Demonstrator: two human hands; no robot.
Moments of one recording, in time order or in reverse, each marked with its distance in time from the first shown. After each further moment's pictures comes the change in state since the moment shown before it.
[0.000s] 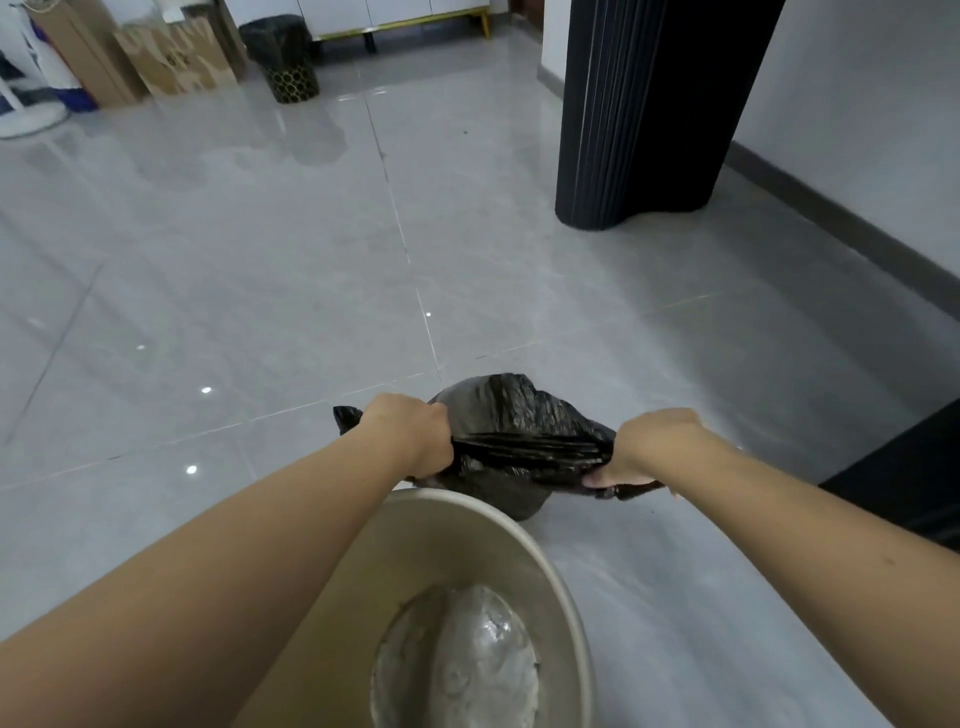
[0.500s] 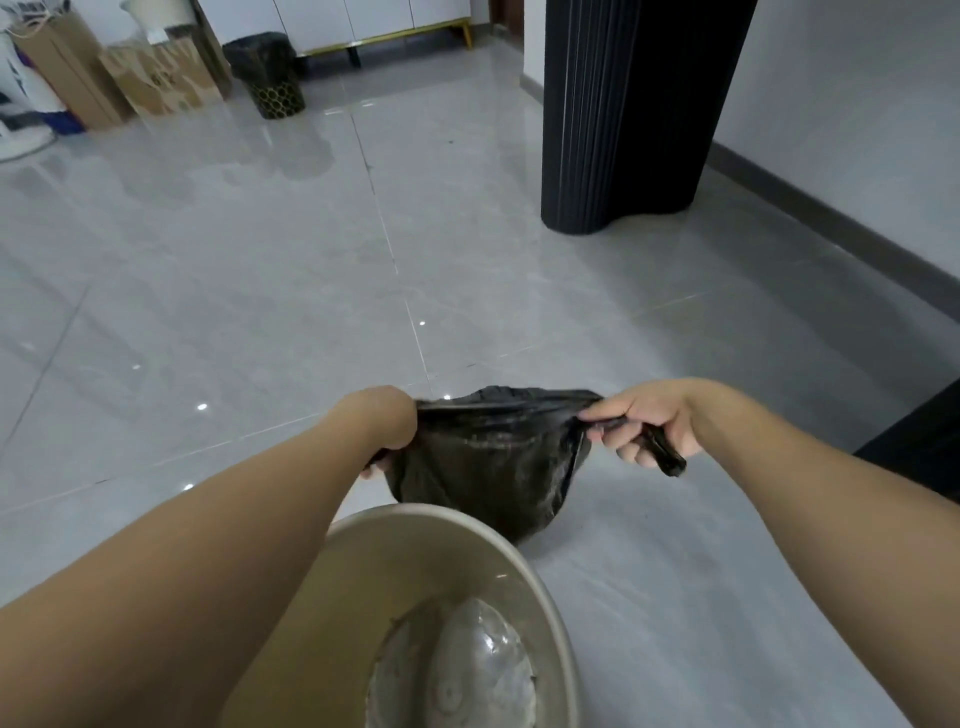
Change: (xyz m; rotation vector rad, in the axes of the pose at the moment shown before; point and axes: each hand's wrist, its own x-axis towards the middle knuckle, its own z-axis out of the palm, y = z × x) left_hand 0.012 -0.015 -0.023 -0.395 -0.212 -0.242; right_hand 0.048 0.048 -0.011 1.351 -0.683 -0.291
